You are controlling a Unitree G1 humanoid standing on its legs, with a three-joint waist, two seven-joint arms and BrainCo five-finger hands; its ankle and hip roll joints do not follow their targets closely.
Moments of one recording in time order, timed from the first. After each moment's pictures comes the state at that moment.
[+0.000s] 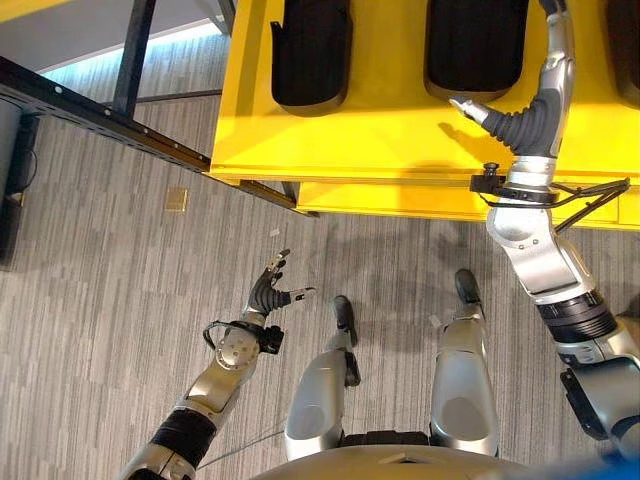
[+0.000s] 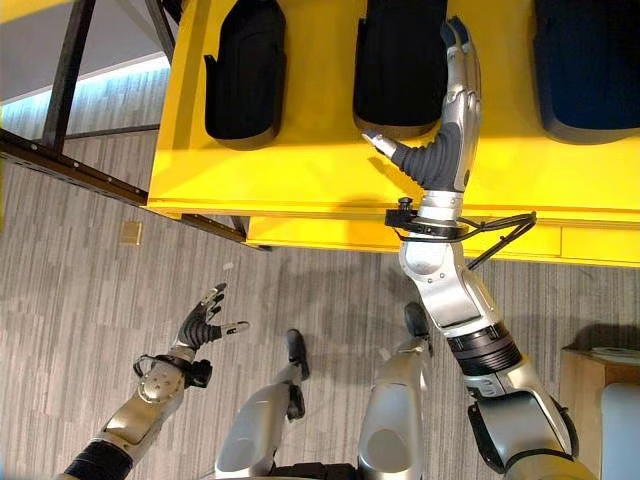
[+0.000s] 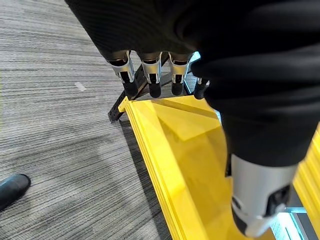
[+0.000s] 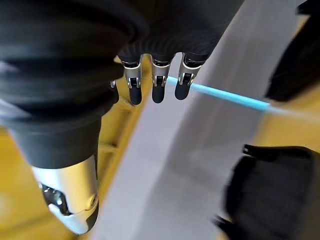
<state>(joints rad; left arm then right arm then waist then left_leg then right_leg) 0.01 0.44 -0.36 0.26 -0.25 -0.15 0.20 -0.59 -0.53 0.25 -0.14 -0.30 -0.10 -0.69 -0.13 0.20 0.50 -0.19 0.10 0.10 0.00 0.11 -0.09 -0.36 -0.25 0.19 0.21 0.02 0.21</state>
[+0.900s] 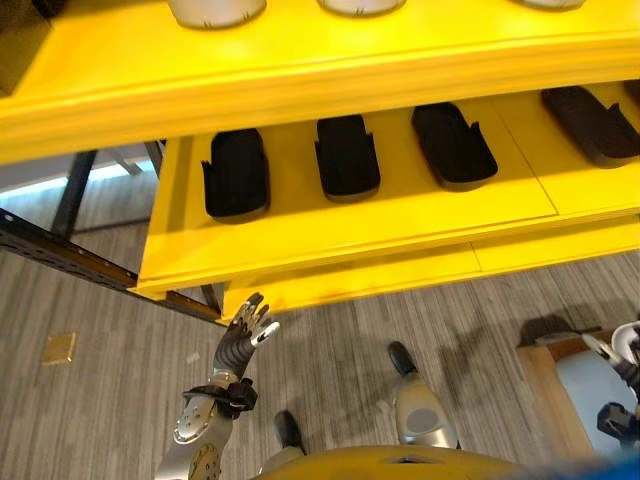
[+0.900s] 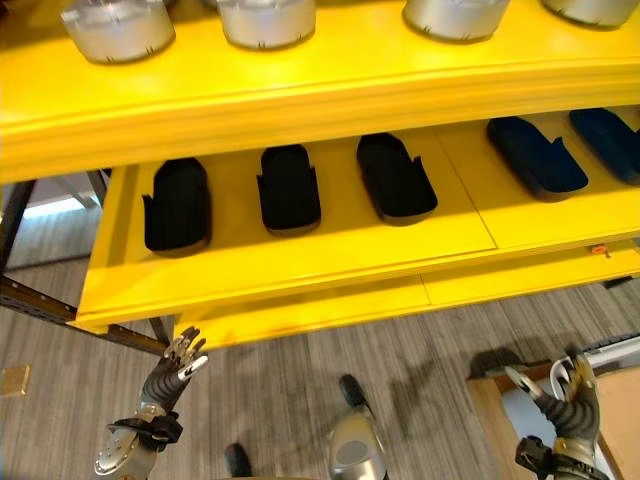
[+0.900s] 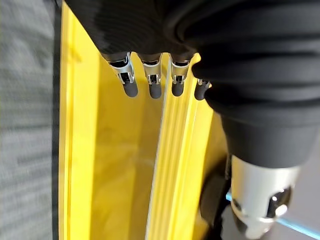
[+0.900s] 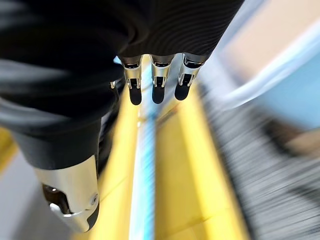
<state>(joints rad) 0.36 0.36 -0.15 0.25 -0.67 -0.24 -0.10 0.56 -0.49 -0.22 0.20 0.48 -0.29 -0.37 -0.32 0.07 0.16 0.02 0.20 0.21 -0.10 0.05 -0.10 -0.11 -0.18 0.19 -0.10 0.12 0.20</state>
